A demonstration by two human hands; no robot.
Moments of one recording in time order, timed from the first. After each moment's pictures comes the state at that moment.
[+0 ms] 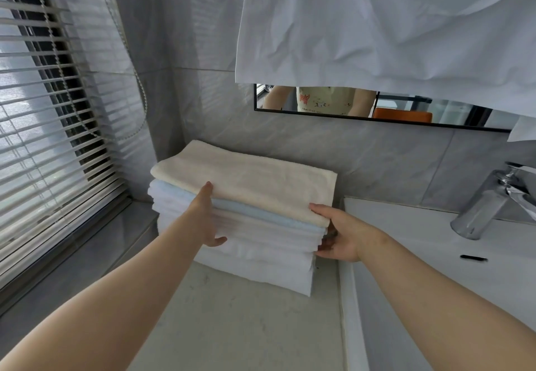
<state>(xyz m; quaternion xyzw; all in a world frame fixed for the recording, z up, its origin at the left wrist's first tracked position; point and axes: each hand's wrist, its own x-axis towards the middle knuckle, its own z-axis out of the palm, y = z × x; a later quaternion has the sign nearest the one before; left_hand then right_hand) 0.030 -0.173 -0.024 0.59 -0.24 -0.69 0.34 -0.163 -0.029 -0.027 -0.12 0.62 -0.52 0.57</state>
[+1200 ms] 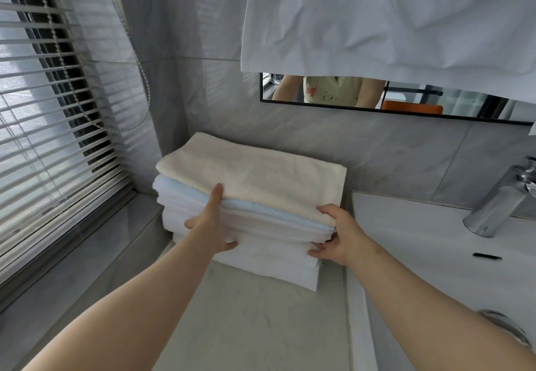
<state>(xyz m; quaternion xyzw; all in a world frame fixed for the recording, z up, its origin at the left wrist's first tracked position) 0.027 -0.160 -0.048 0.60 -0.19 -0.68 0.38 -0.154 -0.043 -0.052 -0.04 0.59 -0.59 0.55</state>
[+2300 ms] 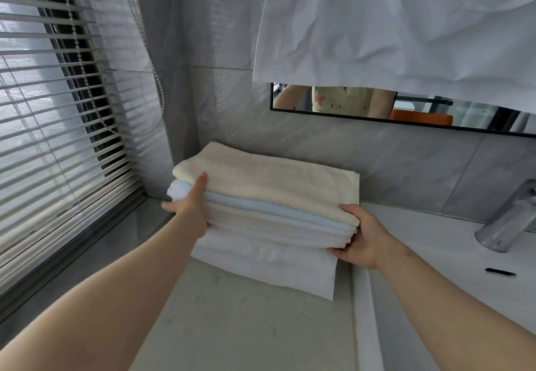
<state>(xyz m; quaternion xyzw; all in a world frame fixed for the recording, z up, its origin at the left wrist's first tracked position) 0.053 -0.203 -0.032 0.59 -0.19 -0.61 0.49 -0.176 -0.035 -0.040 -0.06 0.54 -0.61 0.58</state>
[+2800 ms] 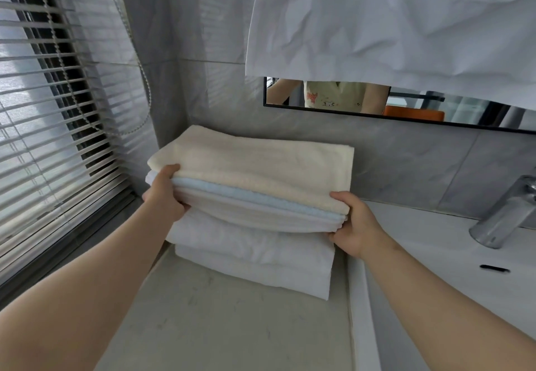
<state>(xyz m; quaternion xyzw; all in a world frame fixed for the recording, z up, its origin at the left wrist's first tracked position) 0.085 -0.263 -0.040 0.54 -0.17 -0.66 0.49 -0.169 -0.051 -0.030 -0.10 0.46 -0.69 0.55</state>
